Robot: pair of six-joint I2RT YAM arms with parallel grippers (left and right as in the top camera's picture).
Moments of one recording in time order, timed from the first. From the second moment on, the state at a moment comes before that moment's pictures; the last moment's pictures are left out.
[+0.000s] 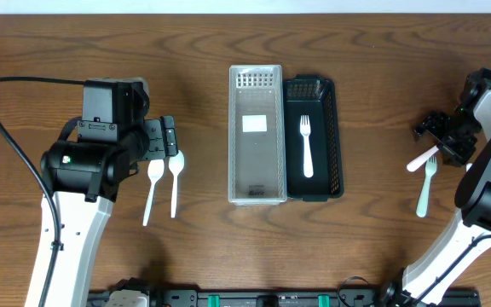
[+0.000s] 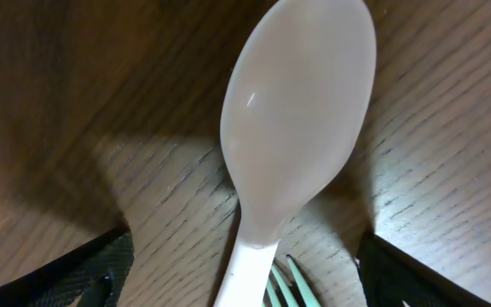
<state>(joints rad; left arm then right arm) -0.13 1.22 1.29 -1.05 -0.01 -0.20 -0.41 2.14 1.52 -0.96 0.00 0.41</state>
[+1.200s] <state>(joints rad) -0.13 1.22 1.29 -1.05 -0.01 -0.20 -0.40 2.13 1.51 -0.90 0.03 0.40</state>
